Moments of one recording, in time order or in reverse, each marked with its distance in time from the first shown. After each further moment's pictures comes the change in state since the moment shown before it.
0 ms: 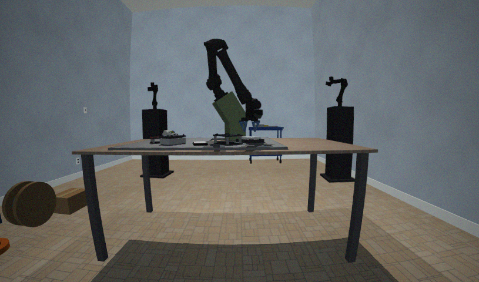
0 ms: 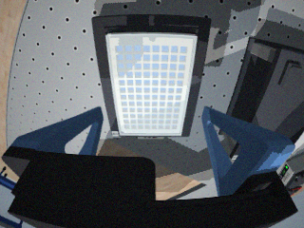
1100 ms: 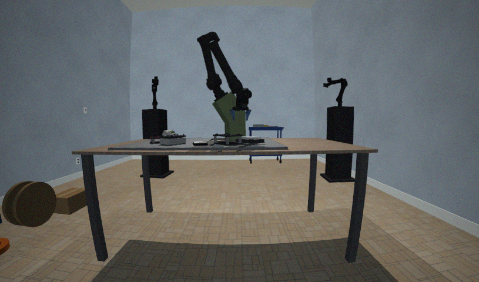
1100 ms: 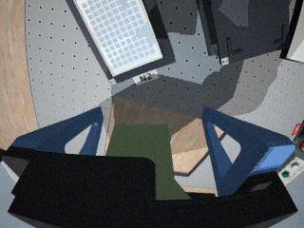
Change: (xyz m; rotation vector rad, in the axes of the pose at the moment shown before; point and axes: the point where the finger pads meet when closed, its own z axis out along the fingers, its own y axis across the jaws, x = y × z) arm 0.077 -0.018 -0.078 -0.001 0.008 0.373
